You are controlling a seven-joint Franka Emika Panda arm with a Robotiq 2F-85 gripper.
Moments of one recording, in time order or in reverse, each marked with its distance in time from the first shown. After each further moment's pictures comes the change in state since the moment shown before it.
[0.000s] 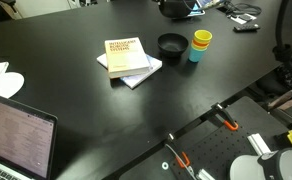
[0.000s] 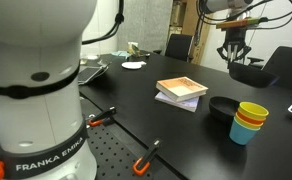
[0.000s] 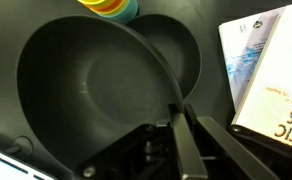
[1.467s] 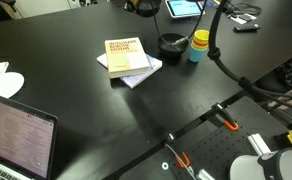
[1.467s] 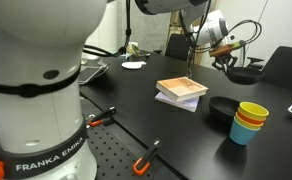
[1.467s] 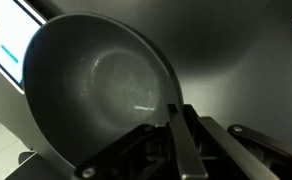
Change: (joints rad) arm 0.125 0.462 -0.109 0.470 -0.161 0.395 -0.053
